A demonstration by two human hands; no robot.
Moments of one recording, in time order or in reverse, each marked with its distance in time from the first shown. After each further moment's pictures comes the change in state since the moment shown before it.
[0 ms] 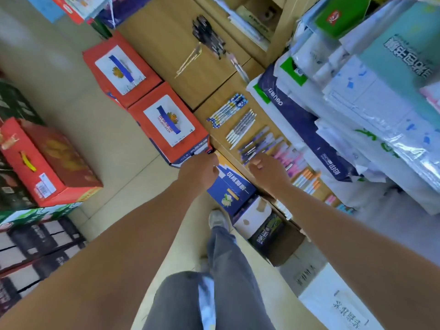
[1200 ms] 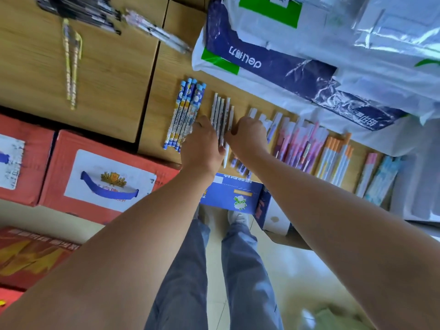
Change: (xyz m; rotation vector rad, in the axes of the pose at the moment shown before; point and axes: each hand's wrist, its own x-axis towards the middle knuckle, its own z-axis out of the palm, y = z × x) left_hand 0.236 0.011 0.051 0.322 -0.024 0.196; right_hand 0.206 0.015 0.055 0.182 0.252 0.498
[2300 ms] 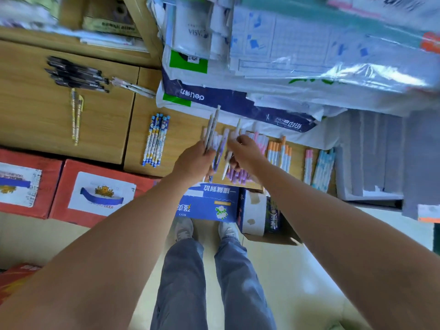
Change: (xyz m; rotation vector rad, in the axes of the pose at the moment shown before) left_hand -0.072 0.079 -0.064 -0.604 -0.295 0.103; right_hand -0.096 0.071 -0.118 0.777 -0.160 0.093
